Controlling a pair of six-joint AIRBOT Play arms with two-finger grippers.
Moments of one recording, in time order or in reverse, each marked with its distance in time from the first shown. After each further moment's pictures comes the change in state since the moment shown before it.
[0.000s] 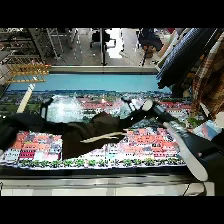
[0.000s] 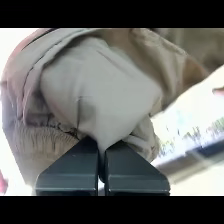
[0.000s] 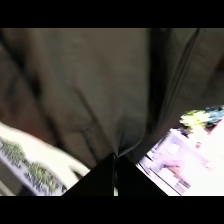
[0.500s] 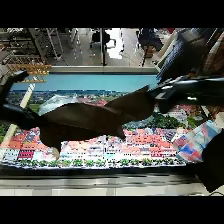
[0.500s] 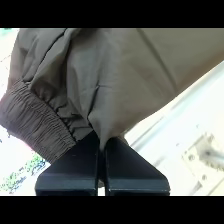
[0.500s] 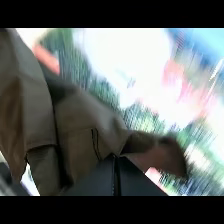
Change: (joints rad) left arm 0.142 0.078 0.506 -0.078 0.656 0.276; right arm 0.008 0.663 0.264 -0.146 0.174 0.053
